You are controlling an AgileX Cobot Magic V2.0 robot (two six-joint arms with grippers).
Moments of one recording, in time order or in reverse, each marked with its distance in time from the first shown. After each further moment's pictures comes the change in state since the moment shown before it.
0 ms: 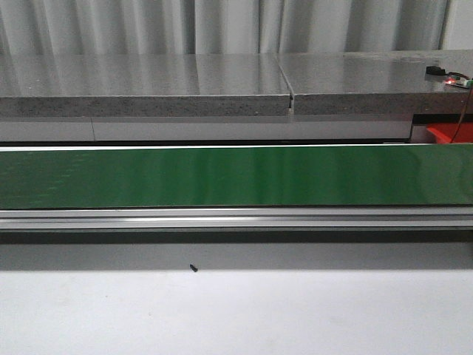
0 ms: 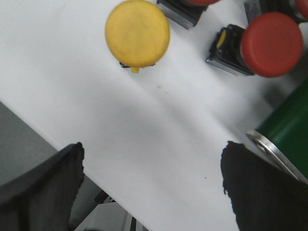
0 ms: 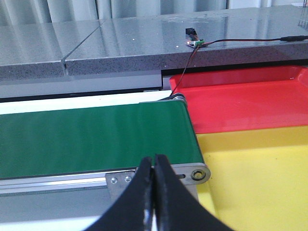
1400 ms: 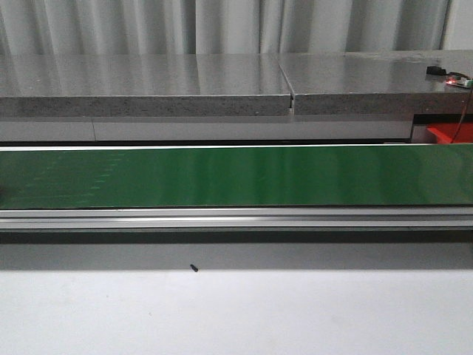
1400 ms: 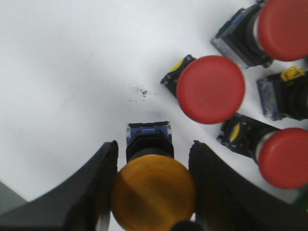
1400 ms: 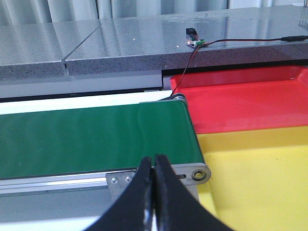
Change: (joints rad) left arm 0.027 0.196 -0.246 -0.013 0.004 0.089; right arm 0.000 0.000 0.000 0.000 0.000 0.000
